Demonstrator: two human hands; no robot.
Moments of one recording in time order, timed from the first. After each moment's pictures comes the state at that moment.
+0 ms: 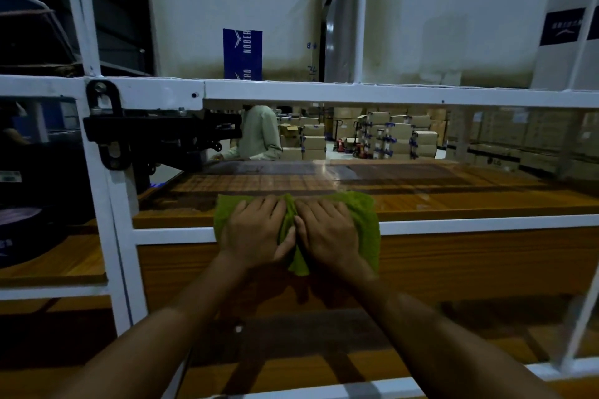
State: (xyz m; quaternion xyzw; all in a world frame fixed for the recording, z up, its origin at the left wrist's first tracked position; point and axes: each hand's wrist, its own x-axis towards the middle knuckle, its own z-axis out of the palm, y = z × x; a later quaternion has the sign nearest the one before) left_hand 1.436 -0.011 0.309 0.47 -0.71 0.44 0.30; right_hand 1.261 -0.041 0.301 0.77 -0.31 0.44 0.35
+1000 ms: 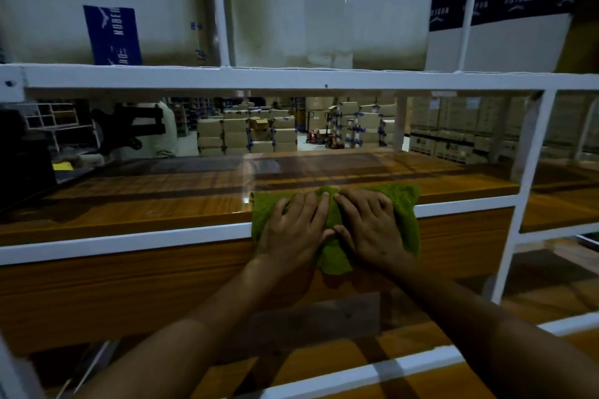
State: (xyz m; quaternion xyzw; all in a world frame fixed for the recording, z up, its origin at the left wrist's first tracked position) left_hand 1.209 -0.064 0.289 0.40 -0.70 0.52 0.28; right_hand 1.010 -0.085 0.281 0.76 -0.38 0.39 0.37
